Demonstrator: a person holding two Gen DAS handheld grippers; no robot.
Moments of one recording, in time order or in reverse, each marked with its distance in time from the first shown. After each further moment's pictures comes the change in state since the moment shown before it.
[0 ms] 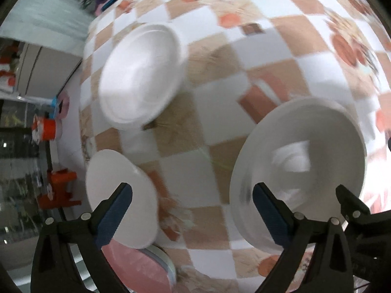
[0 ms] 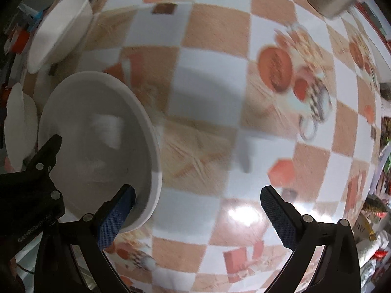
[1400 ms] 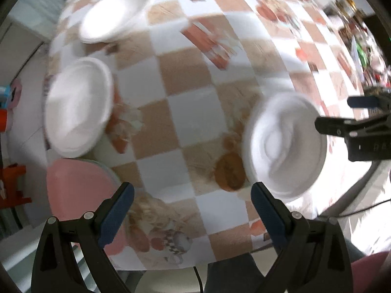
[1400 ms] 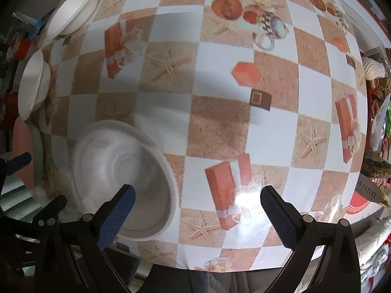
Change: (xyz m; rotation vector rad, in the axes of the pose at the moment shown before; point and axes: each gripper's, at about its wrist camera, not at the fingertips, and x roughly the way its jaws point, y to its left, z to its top) left arm -0.024 0.044 -0.109 -0.026 -0.010 -0.364; right arm -0.065 -0.103 -0.128 0.043 -0.015 0.055
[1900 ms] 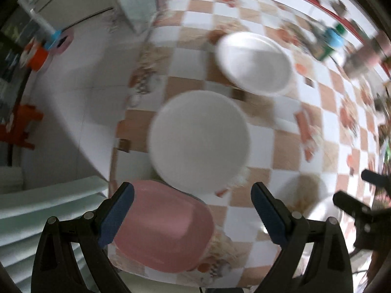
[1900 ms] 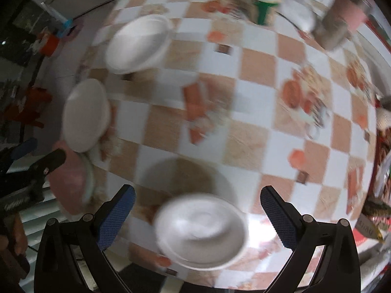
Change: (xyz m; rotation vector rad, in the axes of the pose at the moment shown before) left arm -0.030 0.142 0.022 -0.434 -0.090 0.065; right arm -0.077 0.121 0.067 -0.143 -0.123 0.078
